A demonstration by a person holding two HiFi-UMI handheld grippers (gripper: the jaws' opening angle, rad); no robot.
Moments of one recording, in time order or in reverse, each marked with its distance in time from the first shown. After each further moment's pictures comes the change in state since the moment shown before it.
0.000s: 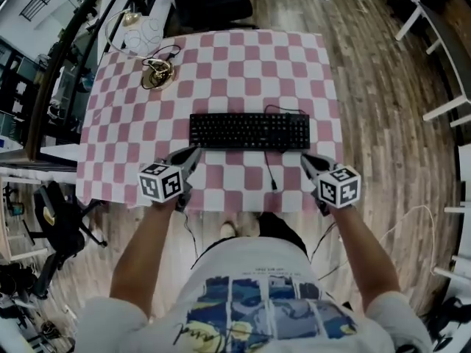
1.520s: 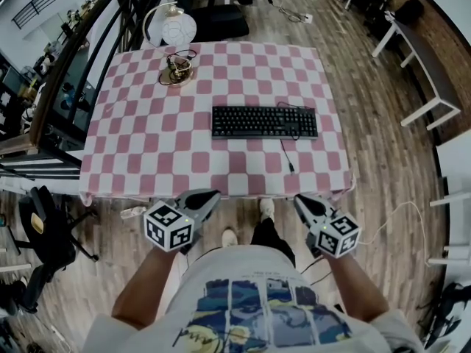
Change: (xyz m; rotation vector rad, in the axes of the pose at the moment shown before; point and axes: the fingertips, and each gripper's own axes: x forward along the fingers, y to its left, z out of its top) left arm -0.211 -0.089 -0.096 0.133 -0.020 -0.321; right arm -0.091 0.264 -0.066 0.000 -0.174 -0.008
